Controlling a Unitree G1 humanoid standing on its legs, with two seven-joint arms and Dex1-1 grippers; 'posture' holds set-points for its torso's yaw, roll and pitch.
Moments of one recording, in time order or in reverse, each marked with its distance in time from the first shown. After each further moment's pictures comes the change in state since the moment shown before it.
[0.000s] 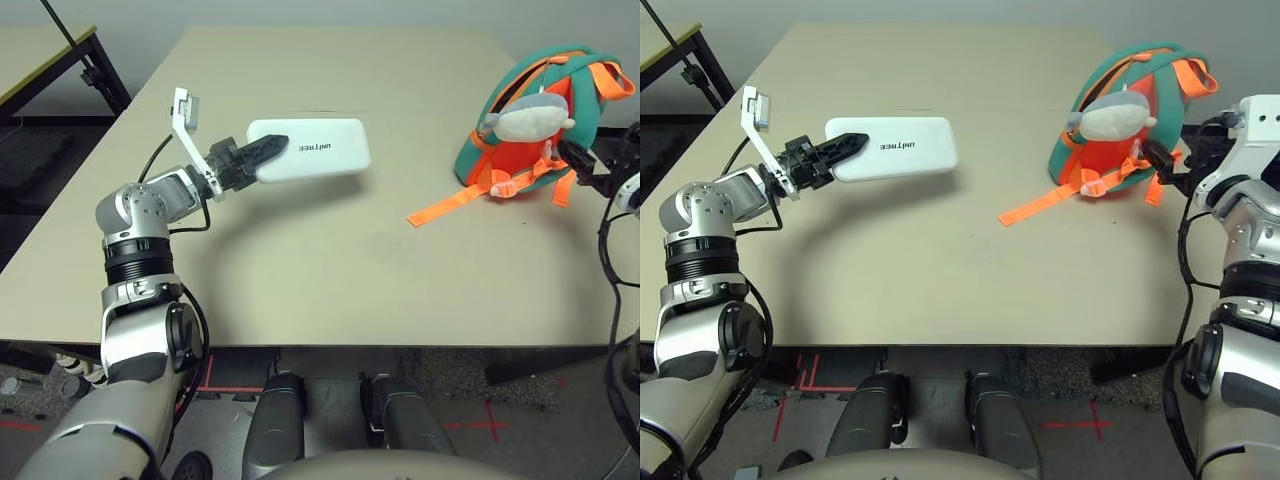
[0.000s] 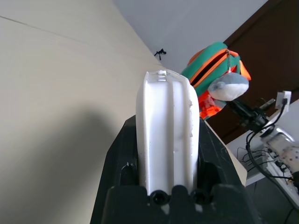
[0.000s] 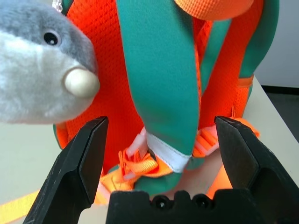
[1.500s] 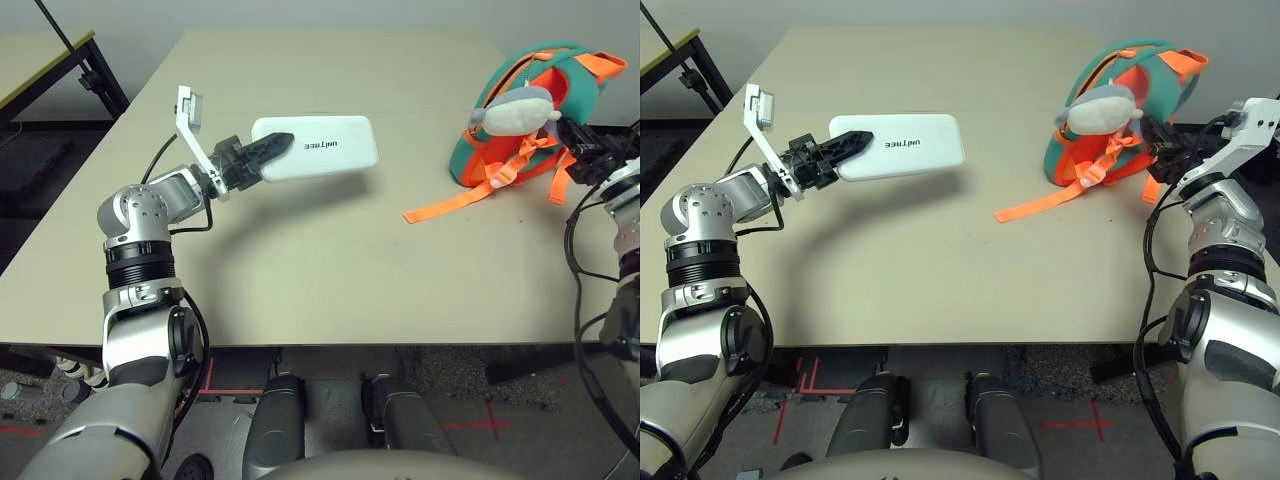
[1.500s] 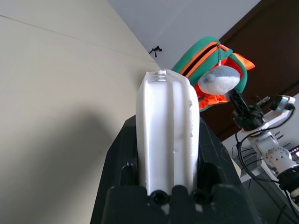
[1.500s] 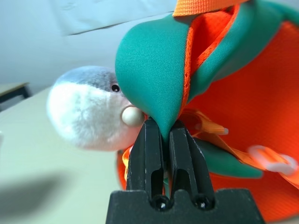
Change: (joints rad) left arm 0.001 -0.005 -0.036 -0.002 -0.082 -0.001 0.068; right arm -0.050 0.079 -0.109 0.171 0.203 -0.199 0.319
